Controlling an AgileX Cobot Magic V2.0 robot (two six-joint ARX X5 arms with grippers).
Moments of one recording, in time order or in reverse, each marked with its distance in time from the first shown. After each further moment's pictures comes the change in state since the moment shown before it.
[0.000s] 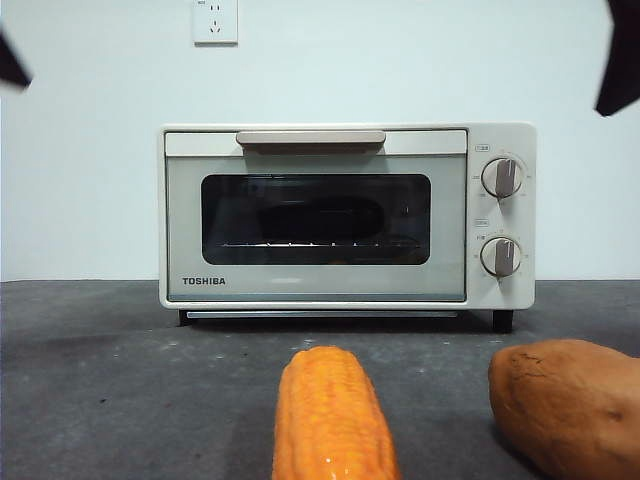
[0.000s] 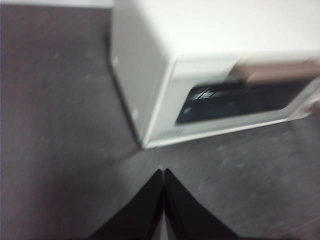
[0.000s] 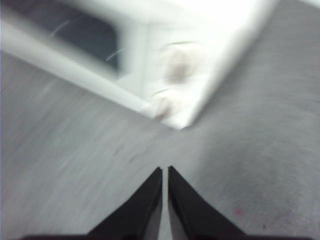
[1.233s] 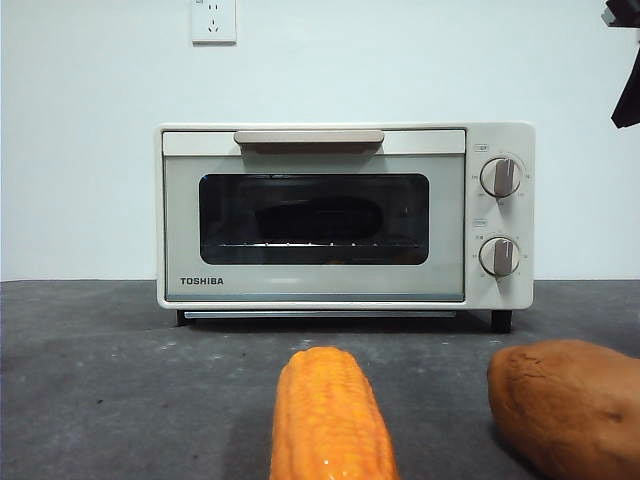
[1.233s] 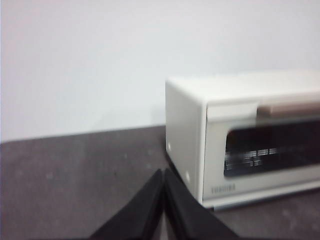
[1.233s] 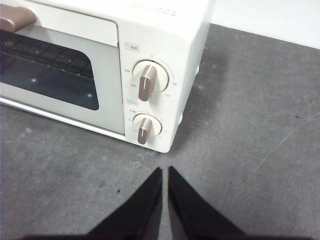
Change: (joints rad) left arm 0.024 -0.787 -0.585 0.369 -0.154 0.084; right arm -0.019 -0.141 -0.210 0.248 0.027 0.024
